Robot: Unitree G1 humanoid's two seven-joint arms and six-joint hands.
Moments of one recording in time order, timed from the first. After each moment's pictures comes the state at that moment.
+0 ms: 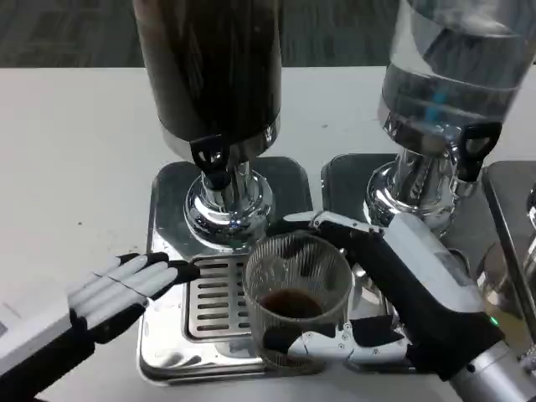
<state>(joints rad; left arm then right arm) 0.36 0.77 0.26 0.15 0.15 -1.13 -0.46 0.24 -0.31 0.23 -0.35 -0.48 -0.29 0.12</state>
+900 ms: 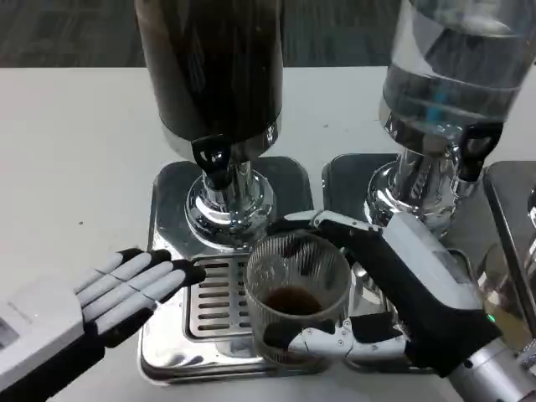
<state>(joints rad) 0.39 0.74 0.33 0.06 0.34 -1.11 -0.35 0.22 -0.31 0.23 -0.32 -0.47 -0.30 0.12</state>
